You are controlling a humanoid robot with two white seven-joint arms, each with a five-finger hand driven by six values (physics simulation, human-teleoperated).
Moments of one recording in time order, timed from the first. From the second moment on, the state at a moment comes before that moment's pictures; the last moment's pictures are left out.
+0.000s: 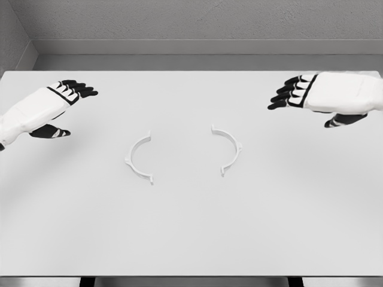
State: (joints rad) left arm -0.31 0.76 -0.22 -1.43 -0.58 -0.61 -0.19; right arm -0.78 -1.08 0.67 -1.70 0.20 -0.61 0.61
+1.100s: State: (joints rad) left arm -0.23 0.53 -0.25 -1.52 -0.78 -0.61 -0.28; right arm -0.75 -0.93 0.98 -1.67 0.25 -0.30 0.07
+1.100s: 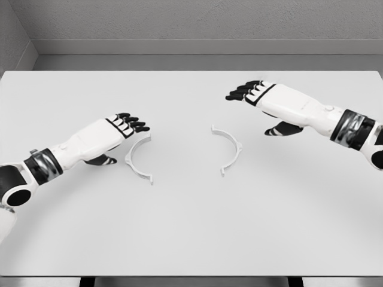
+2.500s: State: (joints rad) left arm -0.26 0.44 -0.27 -1.50 -0.81 -0.61 -0.28; right arm -0.78 -0.69 1.11 -1.40 0.35 -0.29 0.07
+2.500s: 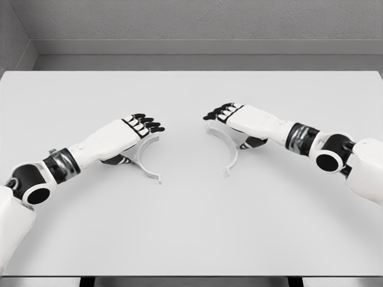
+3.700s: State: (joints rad) left arm -0.32 0.44 -0.25 -1.43 -0.82 -0.61 -0.28; right arm -0.70 -0.79 1.11 -1.64 0.36 -0.30 0.07
